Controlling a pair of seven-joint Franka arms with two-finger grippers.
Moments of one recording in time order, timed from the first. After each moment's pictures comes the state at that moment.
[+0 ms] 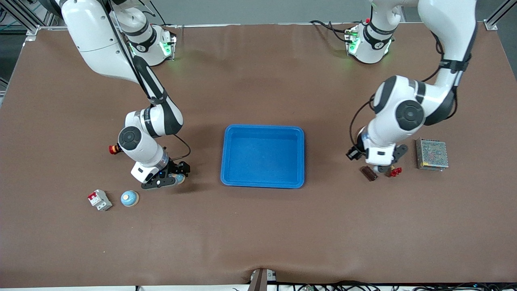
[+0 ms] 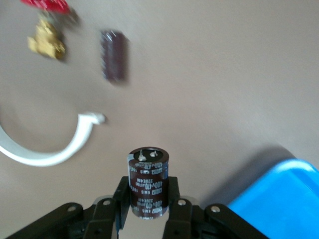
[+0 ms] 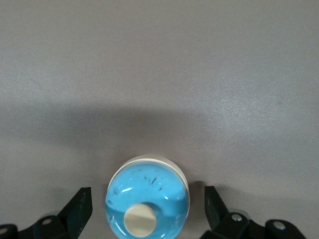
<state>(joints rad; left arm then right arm) -0.08 0.32 -0.29 -1.95 0.02 2.21 -1.08 0.30 0.60 -0.03 -1.96 0.12 2.68 0.02</state>
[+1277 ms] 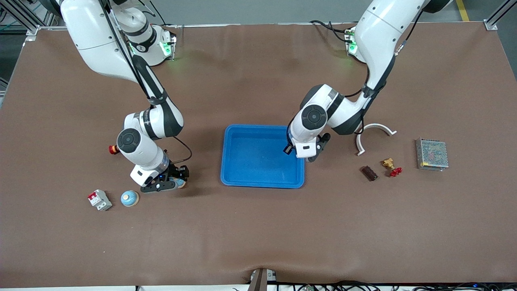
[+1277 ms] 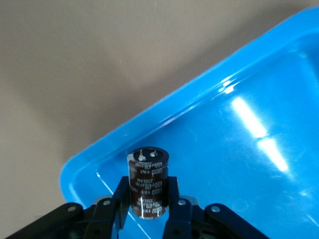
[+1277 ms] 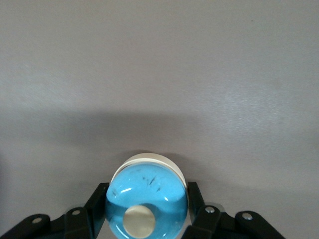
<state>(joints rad) -0.39 0.62 -0.29 -1.81 0.02 2.34 -1.59 0.32 0.60 -0.02 -1.88 0.12 2.61 0.11</state>
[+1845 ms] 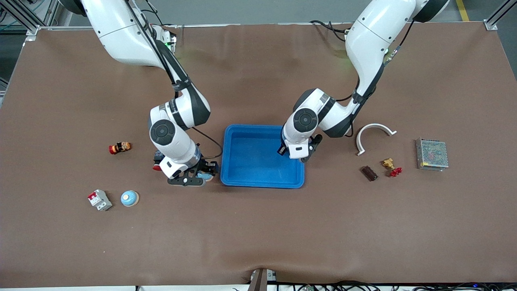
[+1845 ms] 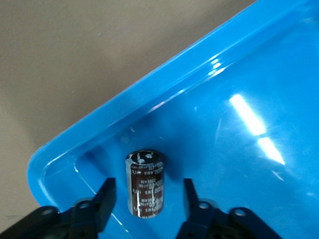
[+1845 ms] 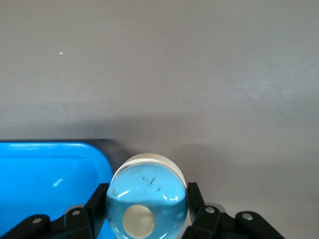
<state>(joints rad) -0.41 0.67 -0.28 -1.76 0.02 2.36 -1.61 0.49 0.60 -0.02 -1.74 0.13 2.48 0.47</state>
